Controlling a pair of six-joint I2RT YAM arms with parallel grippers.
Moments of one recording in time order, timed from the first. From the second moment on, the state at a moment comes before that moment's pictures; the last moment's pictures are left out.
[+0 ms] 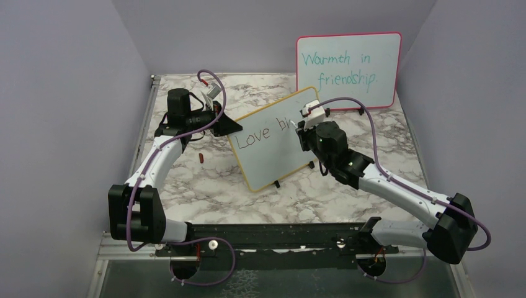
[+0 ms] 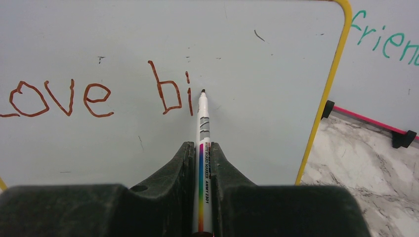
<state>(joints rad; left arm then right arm) -0.10 1.38 1.02 -0.10 1.05 -0.13 0.78 1.18 0.87 0.04 0.38 -0.01</state>
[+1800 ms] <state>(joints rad) -0.10 1.38 1.02 -0.11 1.05 -0.13 0.78 1.17 0.86 -0.02 0.37 0.04</state>
